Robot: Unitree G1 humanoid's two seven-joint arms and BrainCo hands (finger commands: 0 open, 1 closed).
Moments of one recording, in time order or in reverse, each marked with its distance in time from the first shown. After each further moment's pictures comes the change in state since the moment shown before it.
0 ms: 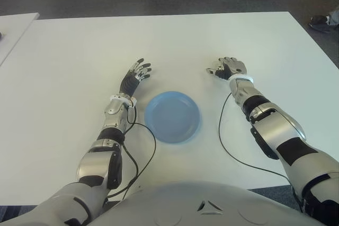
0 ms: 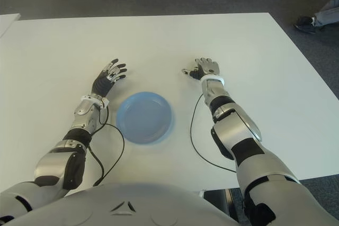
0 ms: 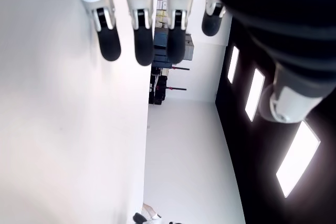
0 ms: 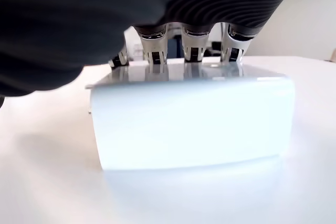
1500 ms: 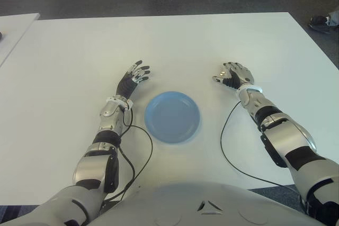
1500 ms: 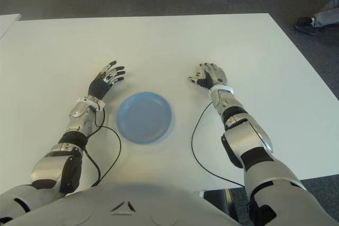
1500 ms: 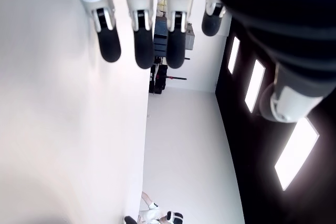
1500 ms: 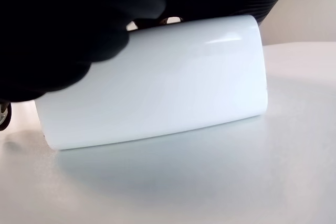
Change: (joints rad) left arm 0.044 0.031 0.016 -0.053 -0.031 0.028 -0.063; right arm 0.113 -0.087 -0.070 0.016 0.042 -0.223 -0.092
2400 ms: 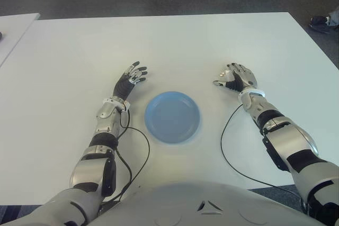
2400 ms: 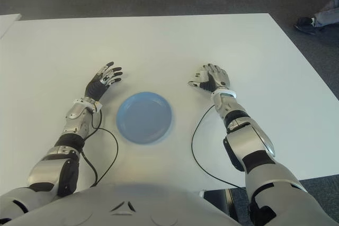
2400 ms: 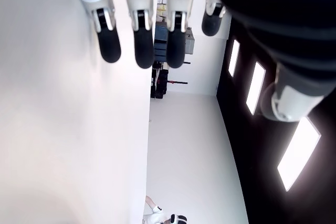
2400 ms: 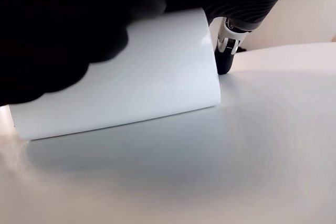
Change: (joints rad) left arm 0.029 0.017 -0.005 -0.040 0.001 0.011 0.000; right arm 0.037 -0.017 -0.014 -0.001 -0.008 -0.021 -0.064
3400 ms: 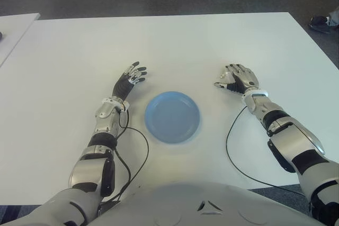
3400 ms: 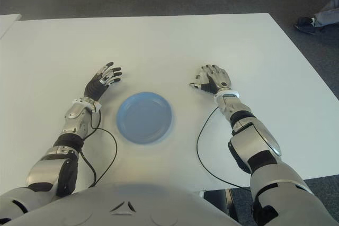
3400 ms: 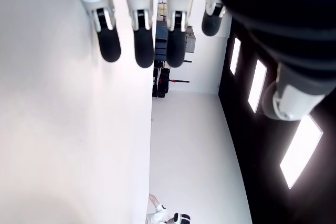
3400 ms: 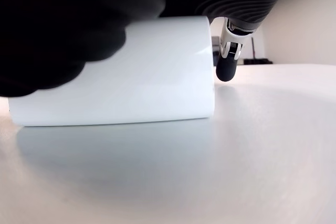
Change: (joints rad) left arm 0.000 0.010 -0.006 0.000 0.013 -0.002 0.002; right arm -0.002 -0.059 0.147 -0.005 -0.040 -0.055 -0.047
